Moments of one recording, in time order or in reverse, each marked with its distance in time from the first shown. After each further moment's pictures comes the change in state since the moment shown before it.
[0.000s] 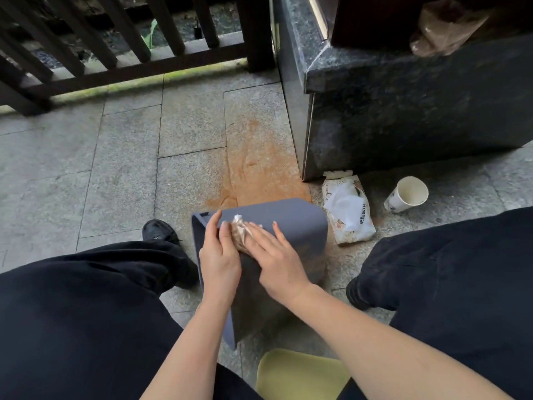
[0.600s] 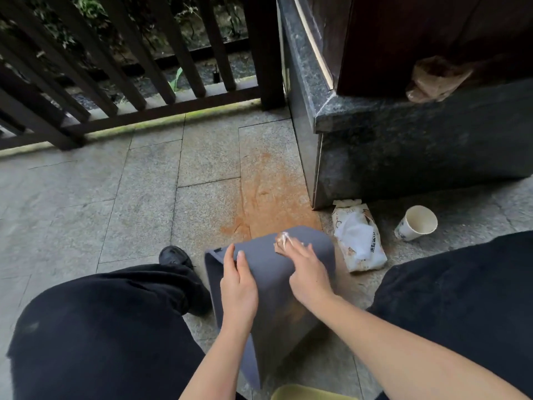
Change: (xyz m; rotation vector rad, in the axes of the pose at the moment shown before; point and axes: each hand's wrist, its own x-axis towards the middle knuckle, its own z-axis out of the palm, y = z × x) left_hand -0.008 0.008 -0.002 -0.004 -0.054 -0.157; right_hand 0.017 0.025 -0.015 0.125 -0.055 0.524
